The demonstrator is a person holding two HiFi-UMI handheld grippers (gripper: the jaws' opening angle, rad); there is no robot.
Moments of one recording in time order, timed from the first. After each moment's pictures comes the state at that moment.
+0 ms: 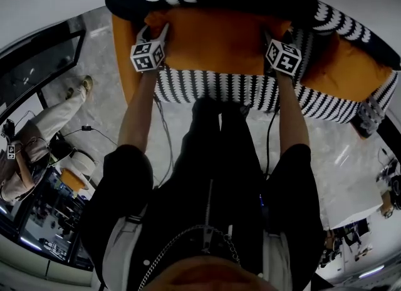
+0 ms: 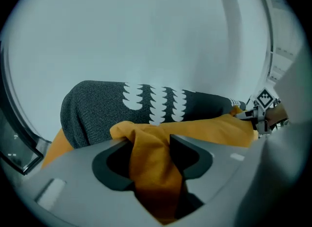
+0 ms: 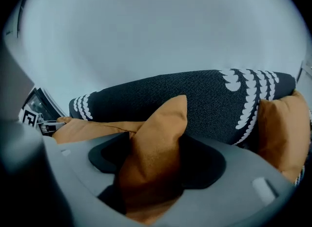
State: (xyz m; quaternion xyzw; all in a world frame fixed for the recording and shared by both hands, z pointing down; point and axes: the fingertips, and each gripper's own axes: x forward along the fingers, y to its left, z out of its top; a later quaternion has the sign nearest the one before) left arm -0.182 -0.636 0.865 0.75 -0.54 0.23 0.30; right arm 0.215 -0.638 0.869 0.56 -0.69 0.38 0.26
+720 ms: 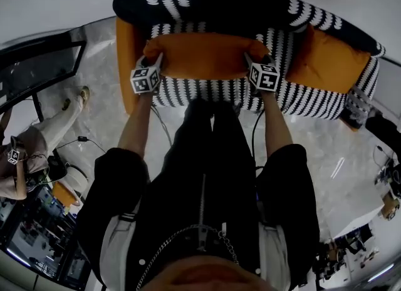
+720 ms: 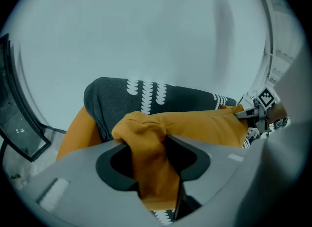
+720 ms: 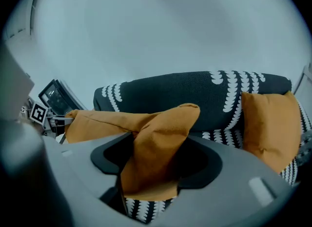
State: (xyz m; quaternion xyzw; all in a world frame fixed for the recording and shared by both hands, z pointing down) left arm -0.186 -0.502 0.825 0.74 -0.54 0.25 0.32; right arm 0.201 -0.511 0.815 0.52 -0.72 0.37 0.28
